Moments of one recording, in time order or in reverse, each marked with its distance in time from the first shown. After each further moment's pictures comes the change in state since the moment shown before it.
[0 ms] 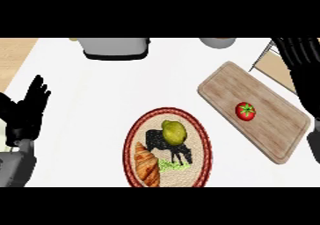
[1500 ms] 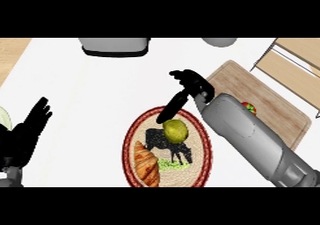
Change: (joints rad) left arm 0.185 0.047 -0.022 -0.047 0.015 -0.207 -0.090; right arm -0.486 0.298 0.494 0.582 0.185 0.016 0.983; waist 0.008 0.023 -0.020
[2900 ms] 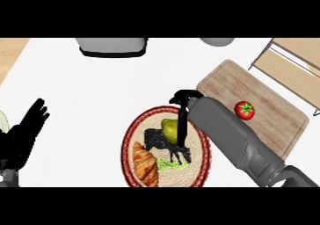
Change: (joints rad) left arm 0.022 -0.036 0.060 -0.039 -0.041 -0.038 0.031; right arm -0.070 0.133 0.062 0.483 0.176 0.576 -0.249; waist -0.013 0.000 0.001
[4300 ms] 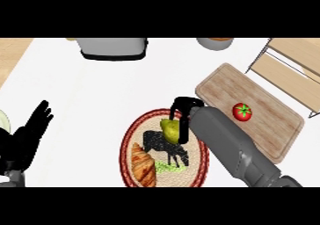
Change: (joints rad) left arm 0.000 -0.060 0.036 0.021 -0.067 -0.037 -0.026; right arm 0.078 0.035 -0.047 0.026 0.269 -0.092 -0.203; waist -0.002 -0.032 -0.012
